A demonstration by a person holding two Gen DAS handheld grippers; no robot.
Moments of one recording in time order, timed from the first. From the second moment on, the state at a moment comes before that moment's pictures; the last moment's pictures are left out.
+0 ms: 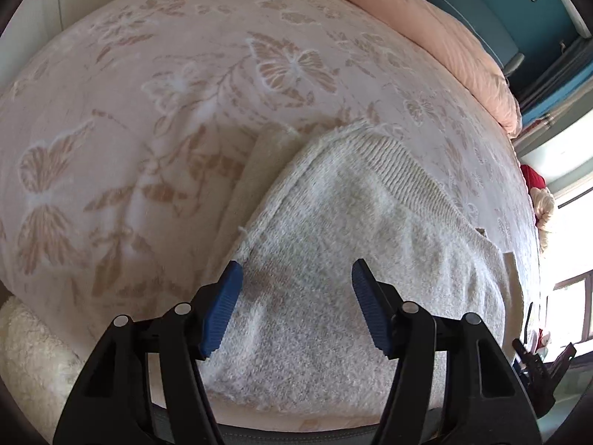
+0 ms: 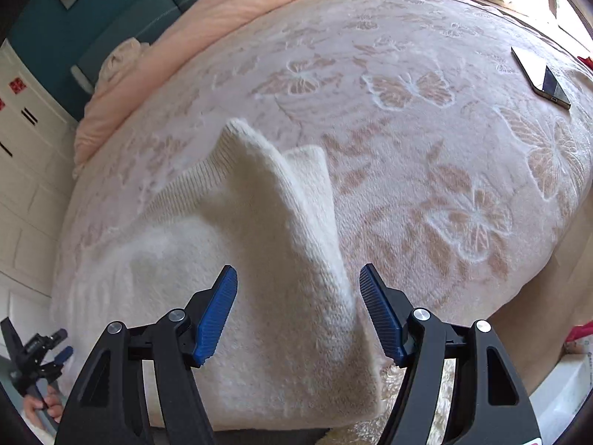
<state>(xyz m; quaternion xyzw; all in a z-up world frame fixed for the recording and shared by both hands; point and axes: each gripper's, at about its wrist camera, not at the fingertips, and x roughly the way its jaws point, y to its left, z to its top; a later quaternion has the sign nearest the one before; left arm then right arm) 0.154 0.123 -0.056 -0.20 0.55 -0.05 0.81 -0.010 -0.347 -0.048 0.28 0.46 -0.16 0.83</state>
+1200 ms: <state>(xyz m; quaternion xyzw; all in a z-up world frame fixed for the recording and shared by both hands) 0.040 0.178 -0.030 -0.28 0.54 -0.03 0.79 -0.057 -0.341 -0.022 0.27 0.51 -0.11 0.81</state>
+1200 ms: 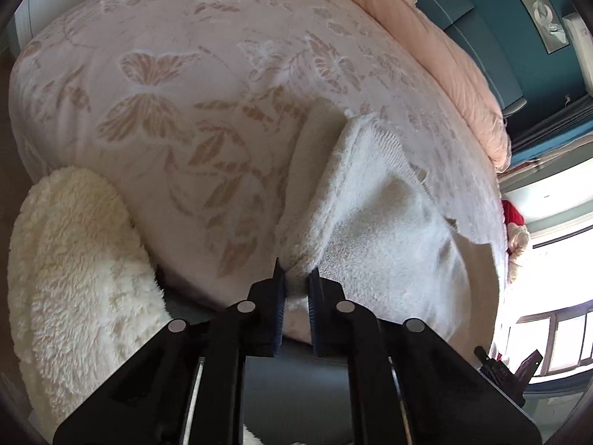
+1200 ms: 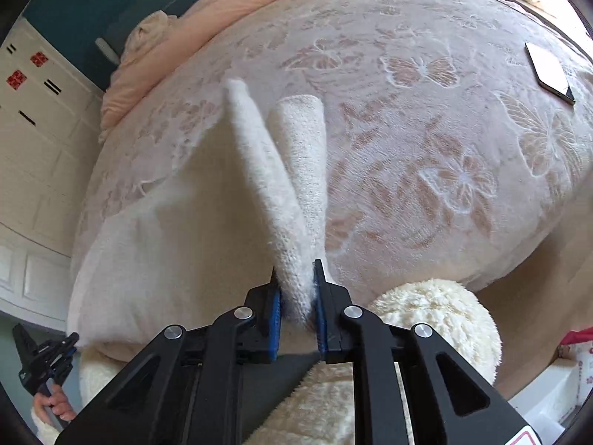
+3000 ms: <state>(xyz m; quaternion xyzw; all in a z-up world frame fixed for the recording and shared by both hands) 0.110 0.163 -0.063 -0.29 0.54 -0.06 0.79 -0.022 -0.373 -0.052 0.25 0.51 -0.19 0.80</state>
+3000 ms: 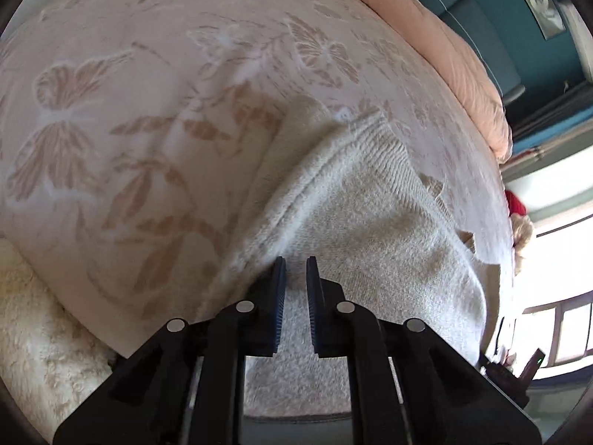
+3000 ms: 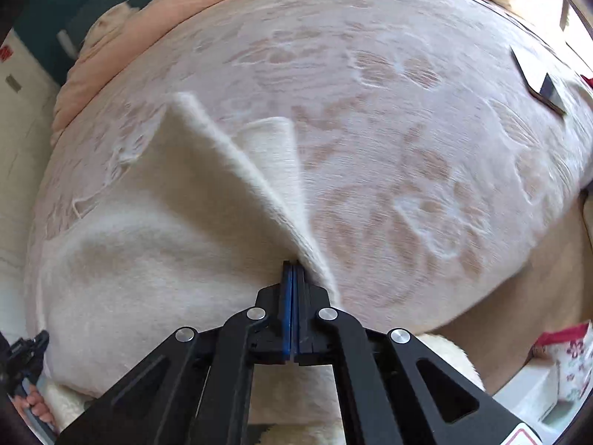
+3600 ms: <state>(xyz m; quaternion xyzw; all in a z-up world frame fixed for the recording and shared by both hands) 0.024 0.171 -0.073 -0.37 0.54 0.04 0.76 0.115 -0.106 -0.063 0.06 0.58 0.06 0.81</state>
